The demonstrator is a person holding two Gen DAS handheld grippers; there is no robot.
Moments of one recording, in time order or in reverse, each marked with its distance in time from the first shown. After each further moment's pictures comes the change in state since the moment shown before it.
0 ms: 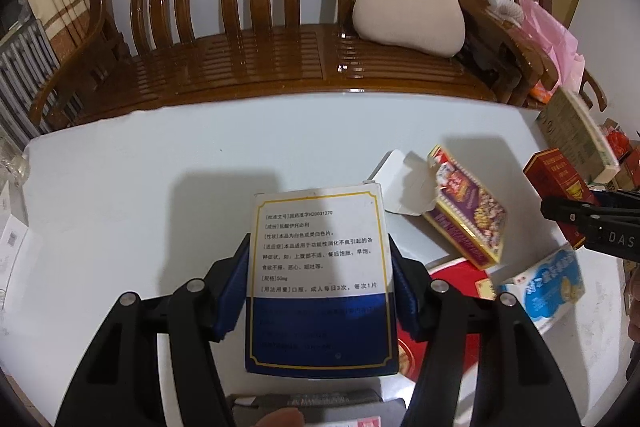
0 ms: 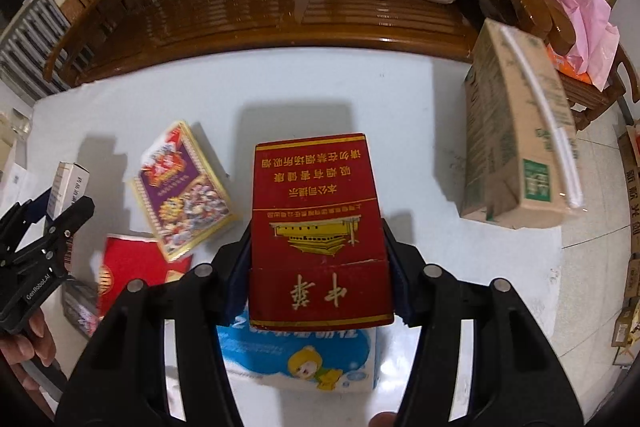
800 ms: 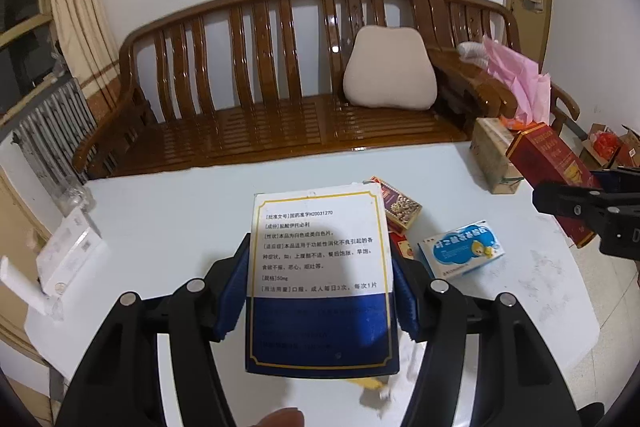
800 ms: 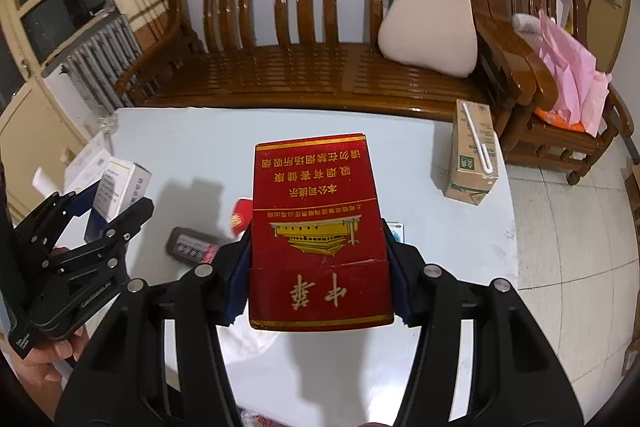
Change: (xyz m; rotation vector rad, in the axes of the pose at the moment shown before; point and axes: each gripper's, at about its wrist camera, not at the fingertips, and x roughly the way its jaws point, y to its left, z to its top) left arm -0.177 -0.033 -0.054 0.069 -0.251 0.060; right arm -0.172 0.036 -0.088 -0.100 -0.257 0.113
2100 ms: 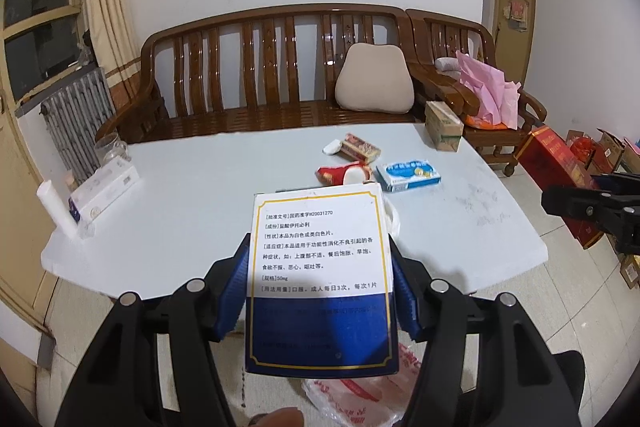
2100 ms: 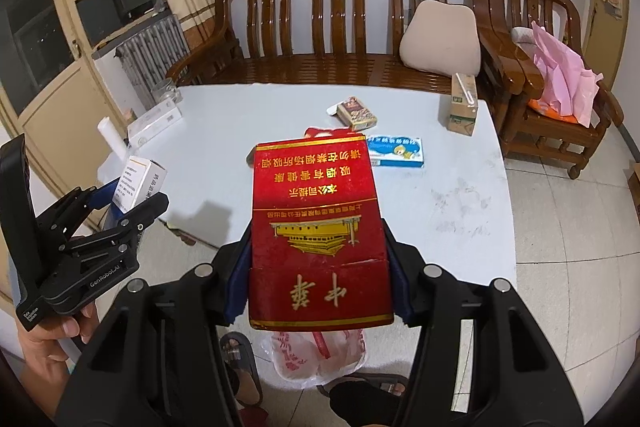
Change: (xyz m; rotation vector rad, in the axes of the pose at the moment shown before) left arm -0.159 -0.002 -0.141 -0.041 -0.062 -0.039; right arm -0.140 0.063 -0.163 -0.044 -0.079 0.066
